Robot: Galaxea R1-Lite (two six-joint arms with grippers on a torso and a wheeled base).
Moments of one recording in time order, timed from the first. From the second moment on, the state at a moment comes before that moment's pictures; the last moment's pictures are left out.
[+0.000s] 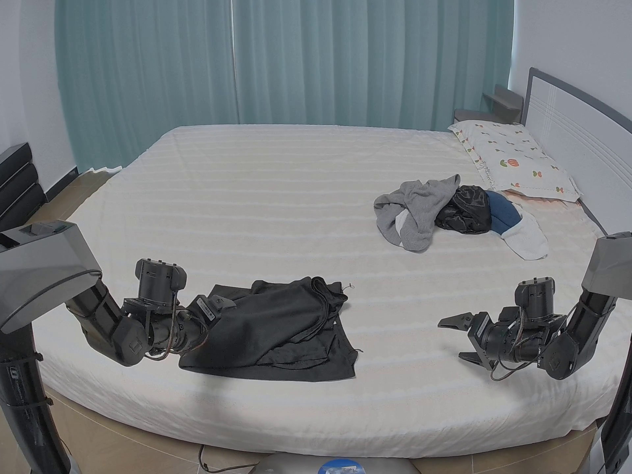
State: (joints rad) left arm -0.22 2.14 -0.72 -0.72 -0.11 -0.94; right arm 0.17 2.13 -0.46 -1.03 0.34 0.95
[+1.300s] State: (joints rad) left arm -0.17 2.18 -0.73 -0.72 -0.13 -0.96; right arm 0.40 2.32 -0.78 -0.96 0.28 0.68
